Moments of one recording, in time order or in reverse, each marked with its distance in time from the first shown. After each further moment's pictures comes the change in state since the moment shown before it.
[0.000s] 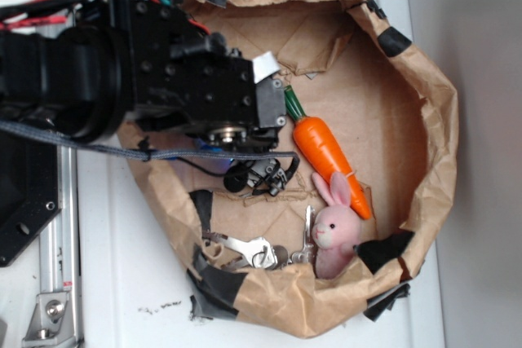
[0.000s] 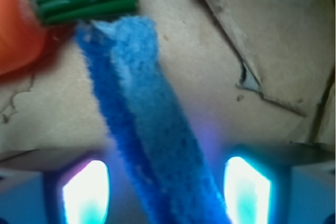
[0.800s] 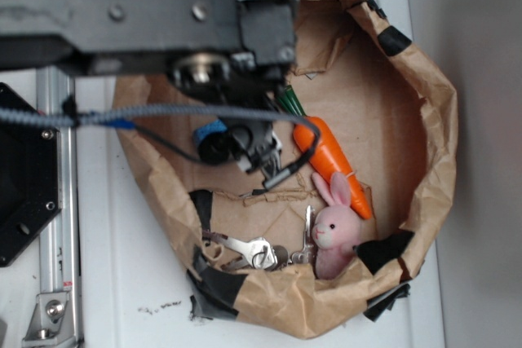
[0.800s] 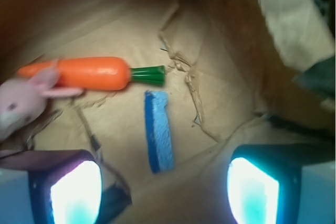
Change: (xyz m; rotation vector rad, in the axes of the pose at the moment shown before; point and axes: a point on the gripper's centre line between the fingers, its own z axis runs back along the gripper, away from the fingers) arm 0.019 0.016 0.084 -0.043 -0.073 -0.188
